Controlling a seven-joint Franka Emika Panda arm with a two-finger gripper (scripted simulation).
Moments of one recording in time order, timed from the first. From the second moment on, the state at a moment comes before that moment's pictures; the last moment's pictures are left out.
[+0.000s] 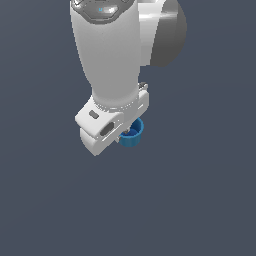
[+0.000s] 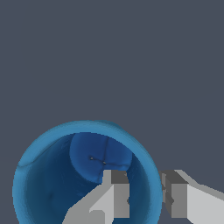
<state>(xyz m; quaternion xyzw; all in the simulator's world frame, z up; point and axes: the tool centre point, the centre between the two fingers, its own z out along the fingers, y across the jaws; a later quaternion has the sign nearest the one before) 0.080 -0.019 0.297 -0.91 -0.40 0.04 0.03</state>
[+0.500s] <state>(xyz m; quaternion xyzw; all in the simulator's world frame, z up) 0.079 -0.010 0.389 -0.91 -0.40 0.04 0.03</state>
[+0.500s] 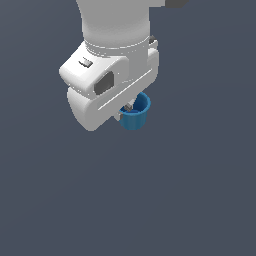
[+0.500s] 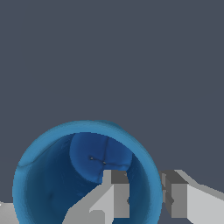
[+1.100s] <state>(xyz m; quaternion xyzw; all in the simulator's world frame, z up) 0.081 -0.005 0.446 -0.91 -0.40 0.04 0.03</state>
